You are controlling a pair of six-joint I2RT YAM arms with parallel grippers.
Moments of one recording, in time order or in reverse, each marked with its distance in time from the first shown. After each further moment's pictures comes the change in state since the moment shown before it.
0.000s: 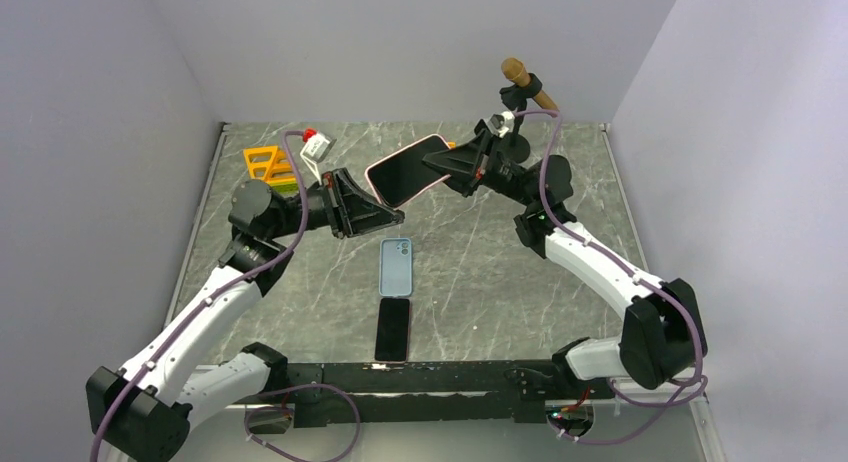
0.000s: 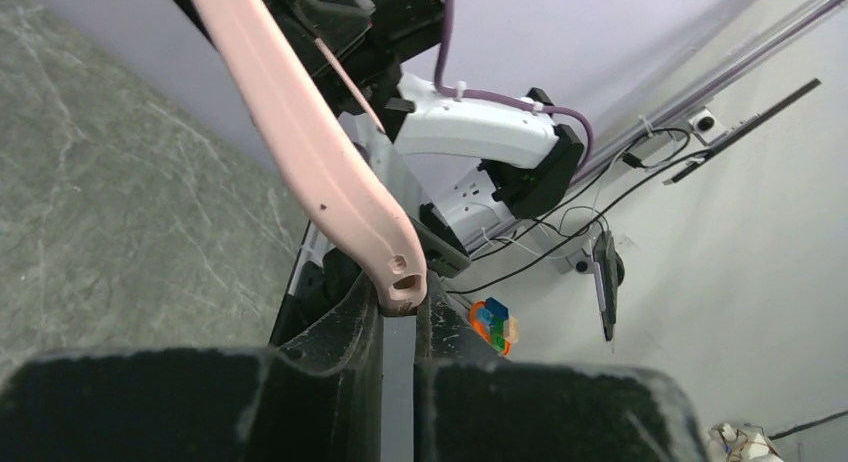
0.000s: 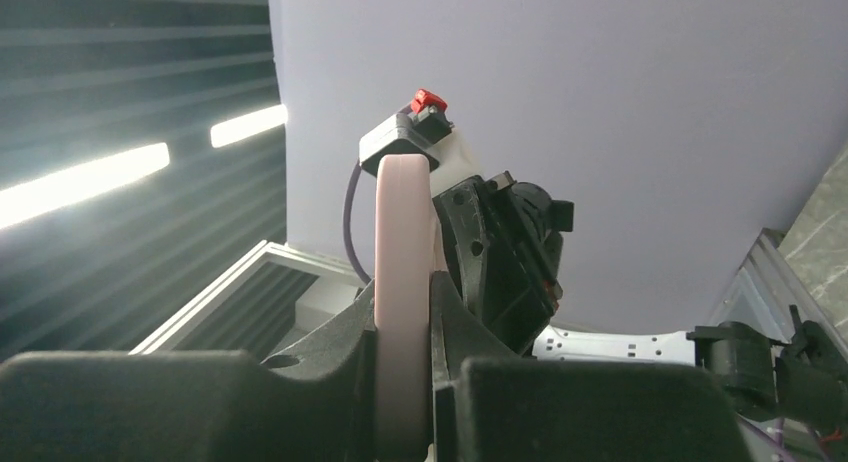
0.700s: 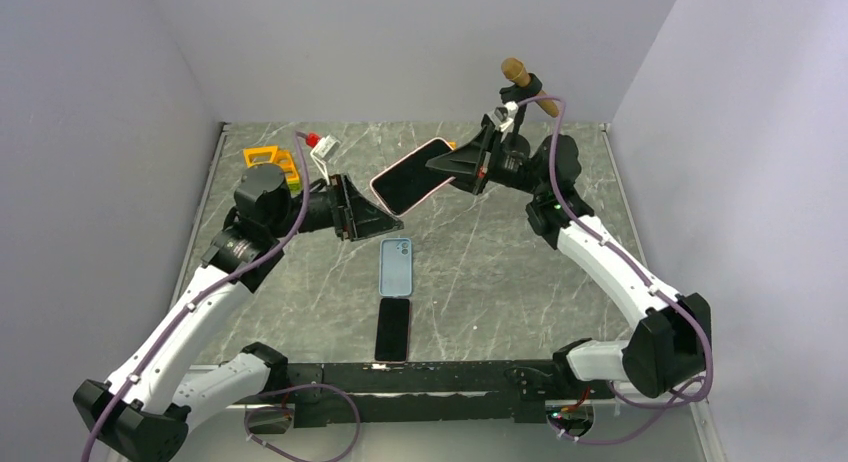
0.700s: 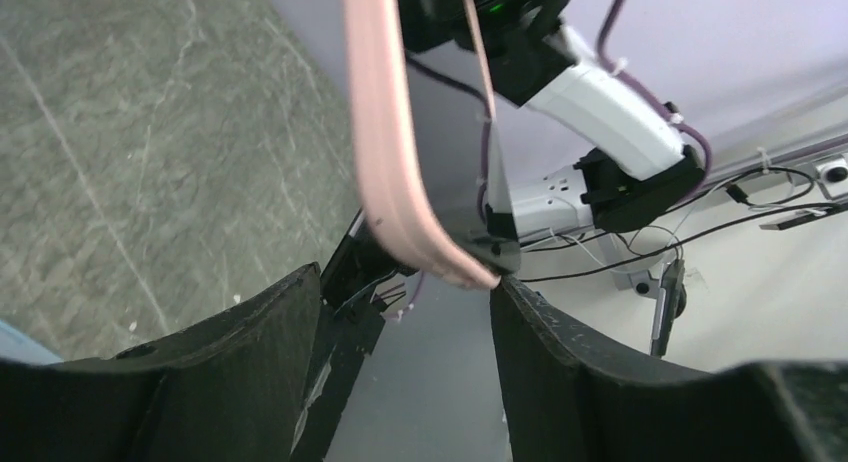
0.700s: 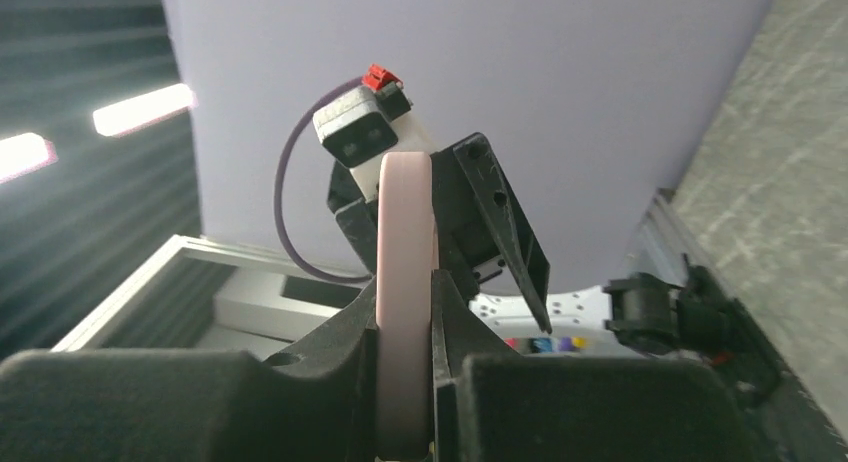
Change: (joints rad) left arm -0.014 -0.020 0.134 -0.488 -0.116 0.201; right arm -0.050 -0.023 0.071 -0.272 -0.105 -0.176
